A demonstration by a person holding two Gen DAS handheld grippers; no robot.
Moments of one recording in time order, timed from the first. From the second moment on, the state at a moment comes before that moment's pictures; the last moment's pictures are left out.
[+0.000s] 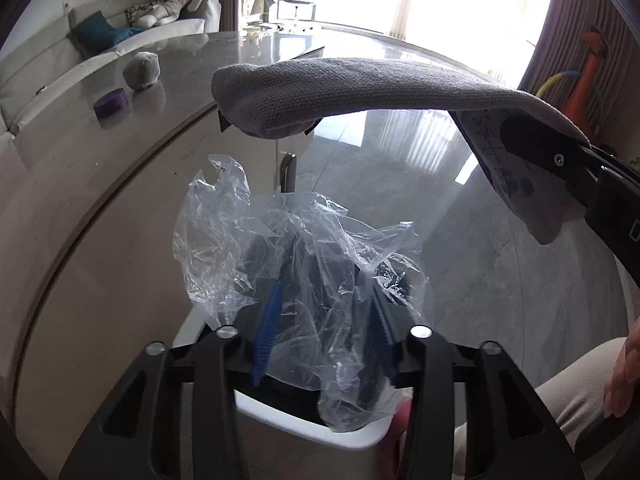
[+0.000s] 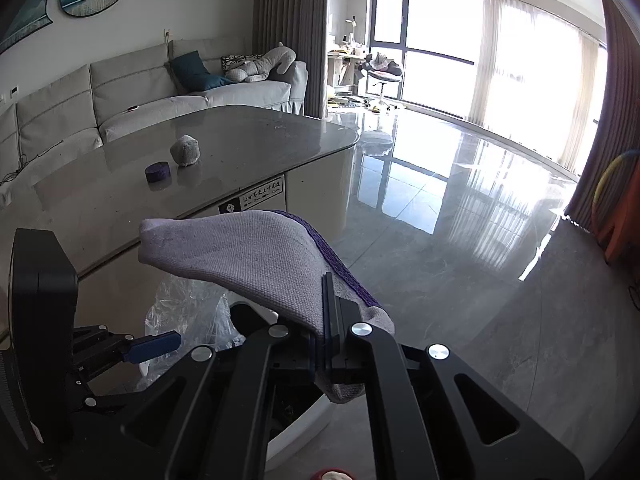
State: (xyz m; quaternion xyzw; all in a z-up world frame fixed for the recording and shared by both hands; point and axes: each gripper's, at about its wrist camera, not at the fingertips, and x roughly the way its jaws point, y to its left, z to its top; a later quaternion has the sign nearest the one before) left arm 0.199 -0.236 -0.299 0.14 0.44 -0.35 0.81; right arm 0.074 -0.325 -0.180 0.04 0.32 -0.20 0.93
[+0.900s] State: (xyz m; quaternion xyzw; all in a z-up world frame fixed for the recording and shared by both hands) left arm 0.212 -0.160 -0.266 0.10 0.40 -0.26 0.88; right arm 0.095 -0.293 -0.211 0.05 0.37 -0.16 0.91
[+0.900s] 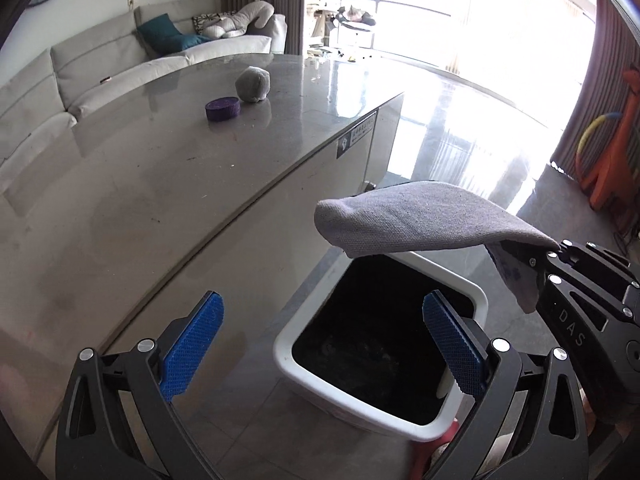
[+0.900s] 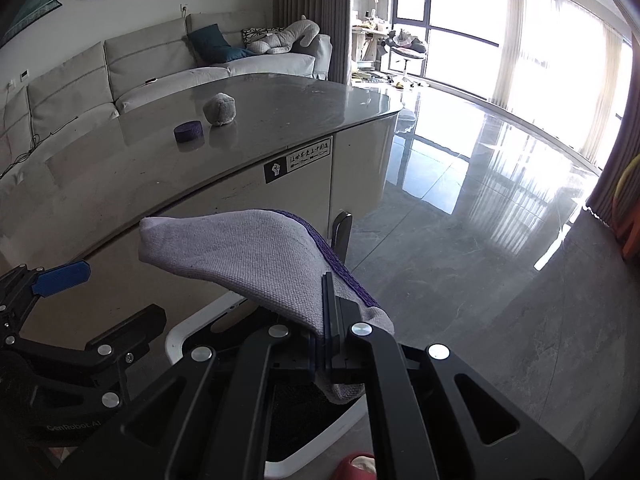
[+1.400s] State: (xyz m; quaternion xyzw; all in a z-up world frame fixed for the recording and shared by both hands) left arm 0.218 -0.140 -0.248 0.08 0.38 -0.25 0.89; right arm 0.112 -0.279 -0.243 0.05 0.42 -0.15 0.90
